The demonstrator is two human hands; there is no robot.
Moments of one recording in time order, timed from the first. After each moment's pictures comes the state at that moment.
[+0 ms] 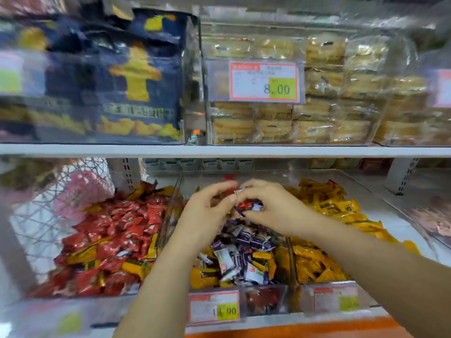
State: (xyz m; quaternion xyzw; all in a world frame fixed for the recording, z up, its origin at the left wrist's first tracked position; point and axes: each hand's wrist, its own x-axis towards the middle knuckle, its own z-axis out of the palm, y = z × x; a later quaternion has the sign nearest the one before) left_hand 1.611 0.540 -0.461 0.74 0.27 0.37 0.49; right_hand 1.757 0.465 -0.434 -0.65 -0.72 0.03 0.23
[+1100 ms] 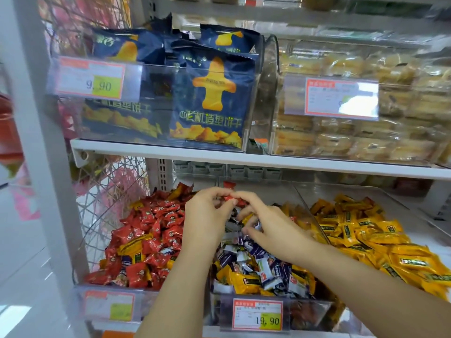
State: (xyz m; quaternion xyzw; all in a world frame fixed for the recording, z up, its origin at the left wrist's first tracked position) left_hand 1.566 0.575 -0.467 0.72 0.40 0.48 0.32; right_hand 1.697 0.505 -0.464 -0.64 -0.71 0.08 0.27
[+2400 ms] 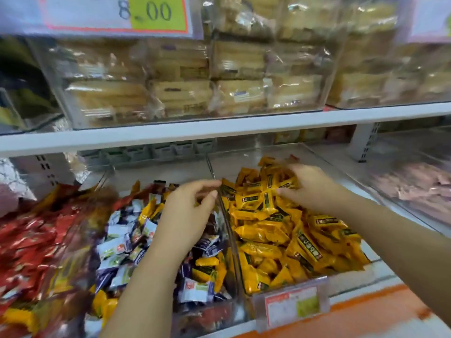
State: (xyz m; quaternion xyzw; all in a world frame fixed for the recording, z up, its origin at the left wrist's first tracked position) left_hand 1.701 0.546 -0.494 0.83 0.27 0.34 0.36; right_hand 1.904 0.425 -0.468 -0.82 -0.53 -0.01 0.19
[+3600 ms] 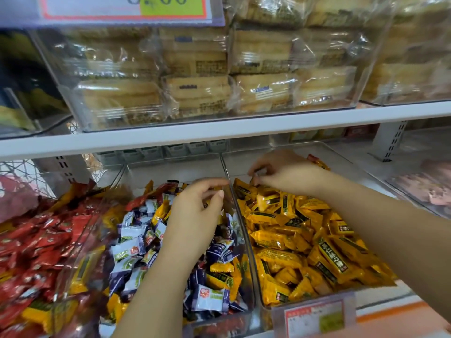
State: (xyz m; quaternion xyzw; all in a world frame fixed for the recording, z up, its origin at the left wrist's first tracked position) left_hand 1.696 0.545 -0.493 0.79 0.30 0.36 0.39; right_hand 1.885 0.492 -0.451 -0.78 -0.60 0.09 0.17
